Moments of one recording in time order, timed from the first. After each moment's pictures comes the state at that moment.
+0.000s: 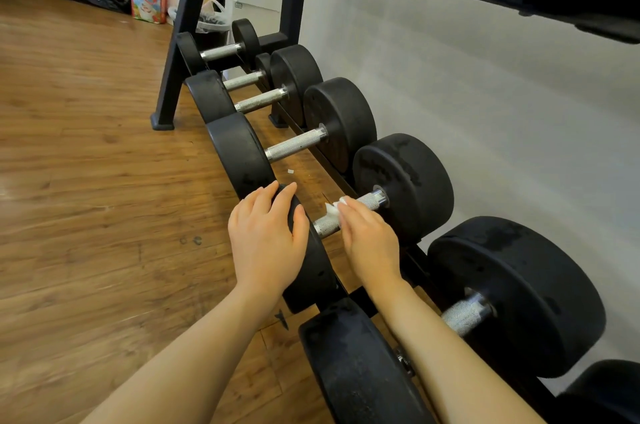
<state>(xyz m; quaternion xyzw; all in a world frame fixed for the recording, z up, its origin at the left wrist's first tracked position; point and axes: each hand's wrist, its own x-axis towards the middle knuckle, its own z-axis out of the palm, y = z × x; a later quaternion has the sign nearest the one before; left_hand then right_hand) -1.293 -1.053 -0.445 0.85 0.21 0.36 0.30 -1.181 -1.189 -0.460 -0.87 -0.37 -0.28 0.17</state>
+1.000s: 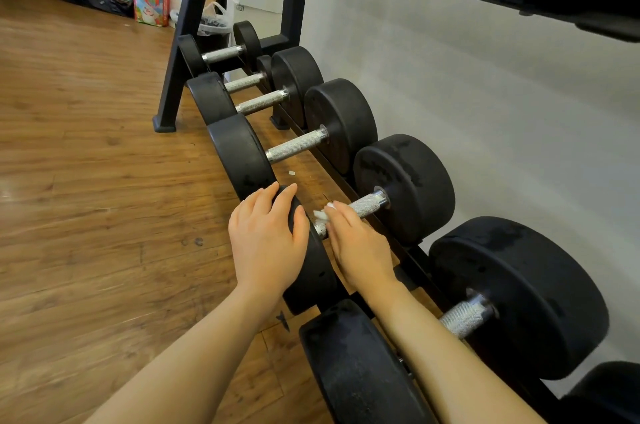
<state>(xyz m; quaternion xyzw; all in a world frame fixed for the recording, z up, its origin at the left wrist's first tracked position) -1.293 -1.054 -0.445 0.85 0.22 0.36 0.31 -1.193 -1.182 -0.459 -0.88 -0.40 -0.22 0.13</state>
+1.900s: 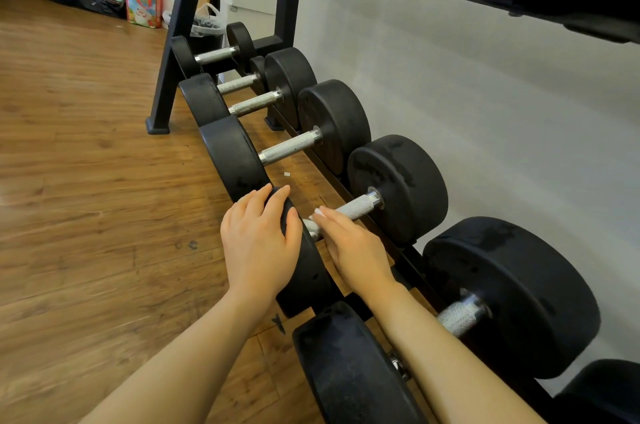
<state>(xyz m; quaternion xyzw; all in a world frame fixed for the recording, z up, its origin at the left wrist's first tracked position) -1.293 -1.053 -0.444 0.86 0.22 0.36 0.30 -1.190 -1.190 -0.457 -0.85 -0.46 -0.18 0.18</state>
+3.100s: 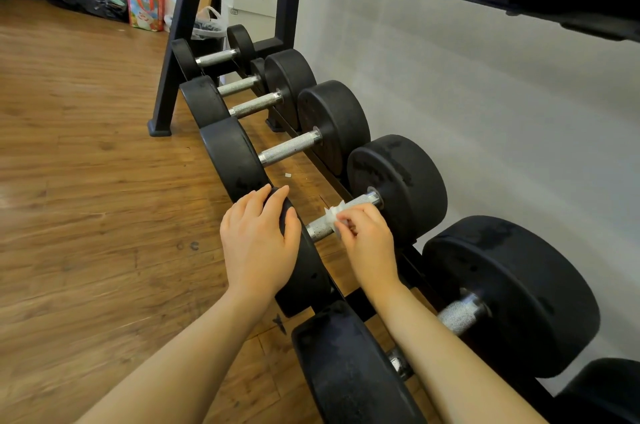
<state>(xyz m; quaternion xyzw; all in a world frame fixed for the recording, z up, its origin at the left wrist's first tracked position) -1.293 -1.054 -0.444 0.86 0.22 0.36 0.30 -1.191 -1.193 -0.447 -0.87 -0.32 -0.18 0.32</state>
